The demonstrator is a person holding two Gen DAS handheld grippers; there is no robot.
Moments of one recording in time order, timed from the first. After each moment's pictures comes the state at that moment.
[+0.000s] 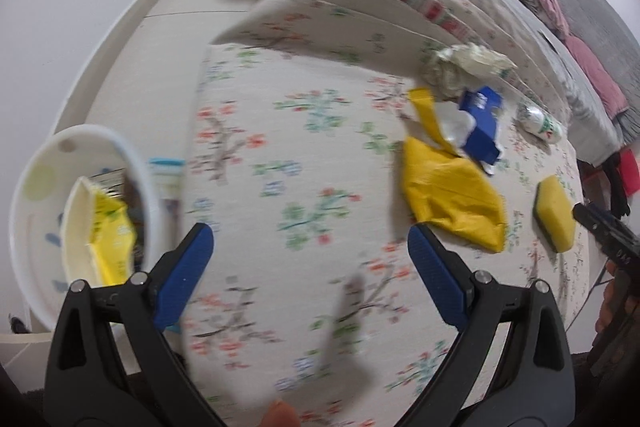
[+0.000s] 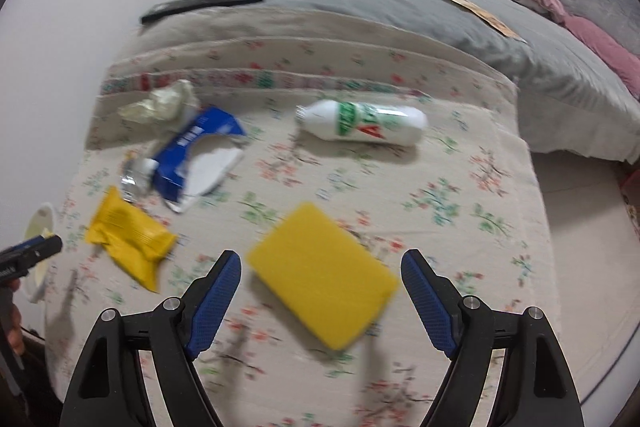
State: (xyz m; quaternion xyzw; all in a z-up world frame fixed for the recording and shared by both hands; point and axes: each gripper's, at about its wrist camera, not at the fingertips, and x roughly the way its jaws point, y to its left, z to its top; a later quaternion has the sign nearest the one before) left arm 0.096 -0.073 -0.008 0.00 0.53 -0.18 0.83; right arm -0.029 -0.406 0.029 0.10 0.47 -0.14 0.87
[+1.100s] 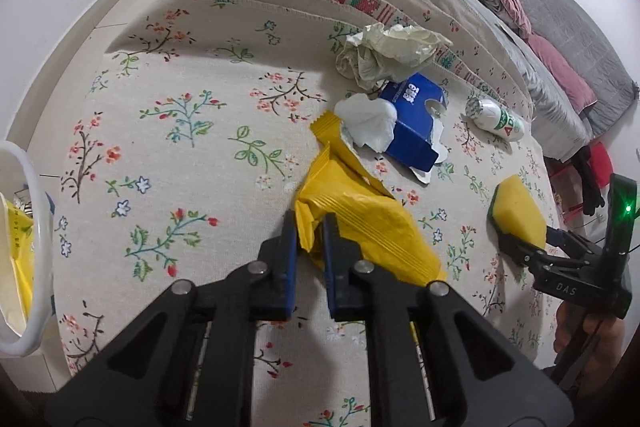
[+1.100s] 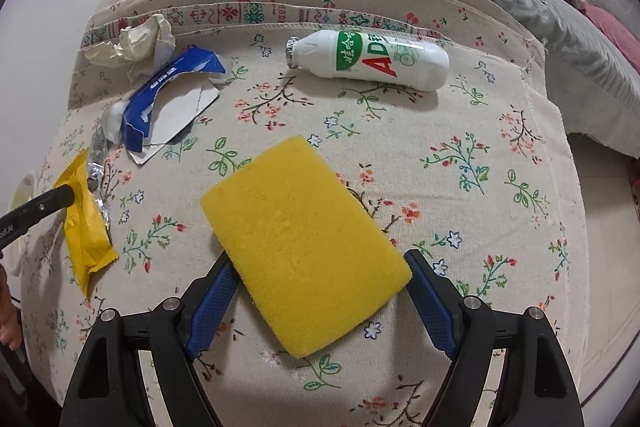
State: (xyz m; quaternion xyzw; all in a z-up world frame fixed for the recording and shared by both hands) left arm 0.090 -0.126 -0.020 -0.04 0.51 -0.25 0.83; right arm -0.018 -0.411 -0.020 0.10 0.52 -0.11 0.84
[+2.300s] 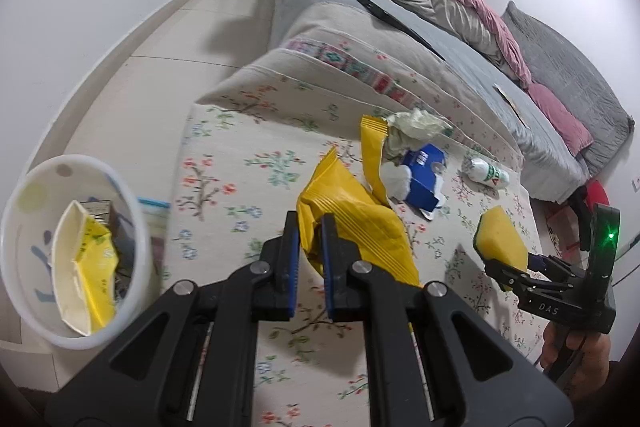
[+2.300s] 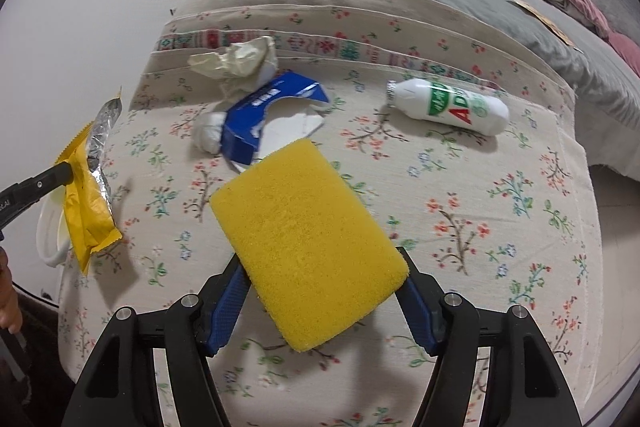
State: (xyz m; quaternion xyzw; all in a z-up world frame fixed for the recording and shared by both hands) left arm 0.076 -0.054 0.028 -0.08 0.44 -0.21 0.87; right arm -0.012 -0.357 0.021 0.09 0.48 -0.05 0.87
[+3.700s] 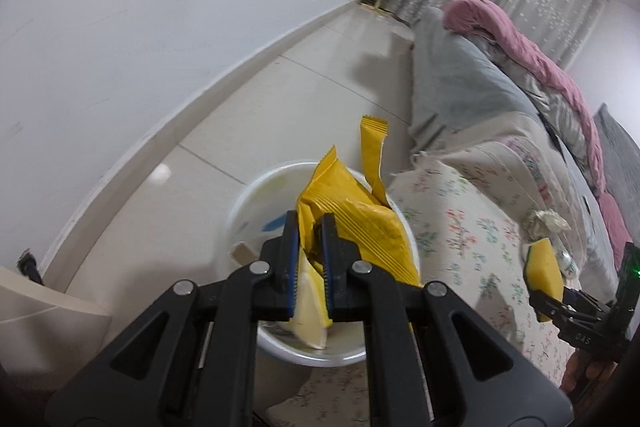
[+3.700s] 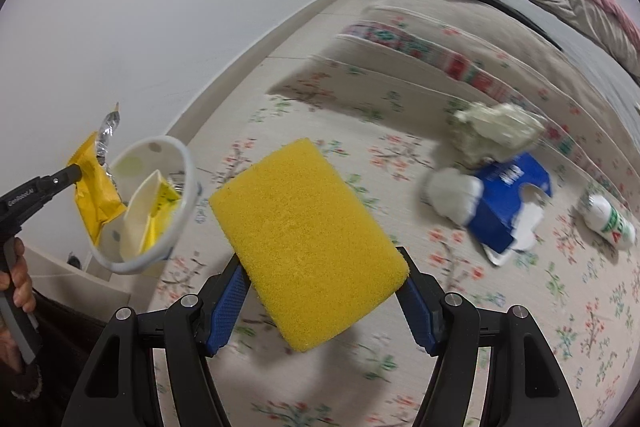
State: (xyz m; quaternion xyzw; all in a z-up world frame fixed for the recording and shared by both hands) left arm 0.083 0.151 0.006 -0.18 0.42 -0.02 0.89; right arm 0.075 -0.178 0.031 0.01 0.49 0.07 0.87
